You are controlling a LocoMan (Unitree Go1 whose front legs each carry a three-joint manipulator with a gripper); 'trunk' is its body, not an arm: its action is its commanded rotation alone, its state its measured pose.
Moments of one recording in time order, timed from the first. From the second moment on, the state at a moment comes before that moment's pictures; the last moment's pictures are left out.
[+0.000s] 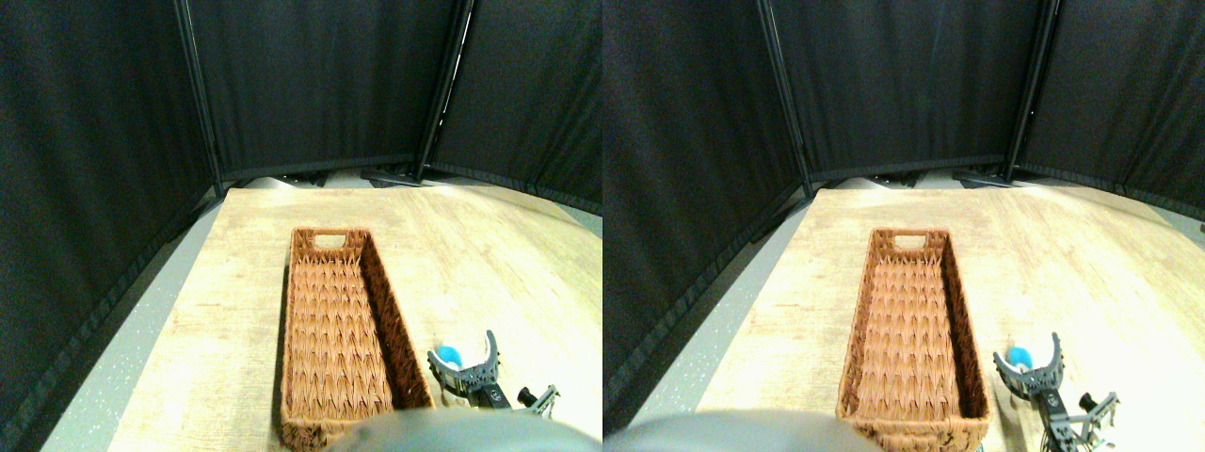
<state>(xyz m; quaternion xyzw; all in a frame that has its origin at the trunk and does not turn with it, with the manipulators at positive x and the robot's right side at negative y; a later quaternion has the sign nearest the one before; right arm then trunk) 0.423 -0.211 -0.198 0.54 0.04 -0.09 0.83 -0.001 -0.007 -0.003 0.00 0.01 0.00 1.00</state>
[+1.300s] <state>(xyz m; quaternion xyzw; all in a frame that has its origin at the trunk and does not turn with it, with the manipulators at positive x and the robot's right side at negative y) 0.429 -0.230 -0.250 0.62 -0.08 -0.23 0.74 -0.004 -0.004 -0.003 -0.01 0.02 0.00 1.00</state>
